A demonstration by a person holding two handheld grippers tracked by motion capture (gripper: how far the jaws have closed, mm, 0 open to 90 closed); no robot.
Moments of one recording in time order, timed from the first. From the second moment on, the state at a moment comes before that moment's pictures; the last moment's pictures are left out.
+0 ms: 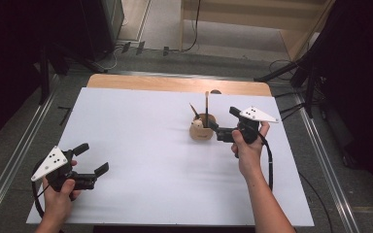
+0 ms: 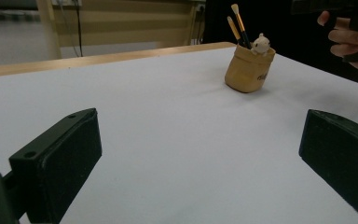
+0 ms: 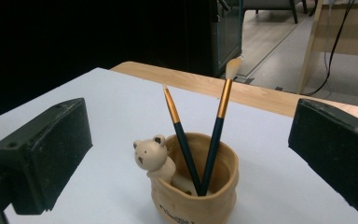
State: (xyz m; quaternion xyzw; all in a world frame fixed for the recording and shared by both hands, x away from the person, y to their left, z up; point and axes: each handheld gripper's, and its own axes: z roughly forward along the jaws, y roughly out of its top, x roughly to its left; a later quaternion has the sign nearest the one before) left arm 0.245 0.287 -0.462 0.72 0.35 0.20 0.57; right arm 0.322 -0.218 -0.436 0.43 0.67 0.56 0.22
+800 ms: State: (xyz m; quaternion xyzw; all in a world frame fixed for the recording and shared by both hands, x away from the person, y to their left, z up) left arm 0.244 0.287 -0.462 0.72 0.34 0.20 0.57; right arm 0.281 -0.267 -0.462 0.46 0.65 0.56 0.23
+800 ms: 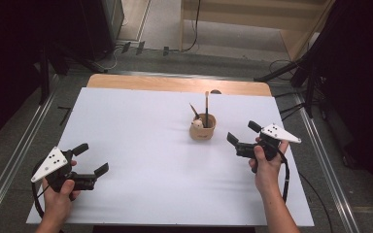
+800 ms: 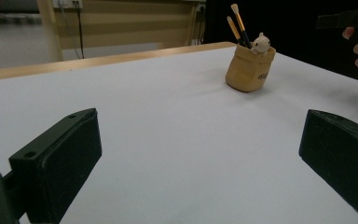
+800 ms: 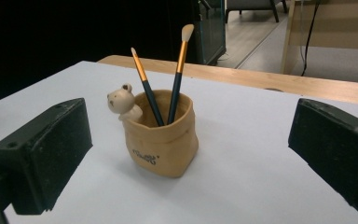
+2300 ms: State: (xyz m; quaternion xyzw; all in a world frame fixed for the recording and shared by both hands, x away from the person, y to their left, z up) left arm 0.239 0.291 -0.462 0.73 0.33 0.21 0.56; right arm 0.211 -0.302 -0.493 0.47 0.66 0.54 0.25
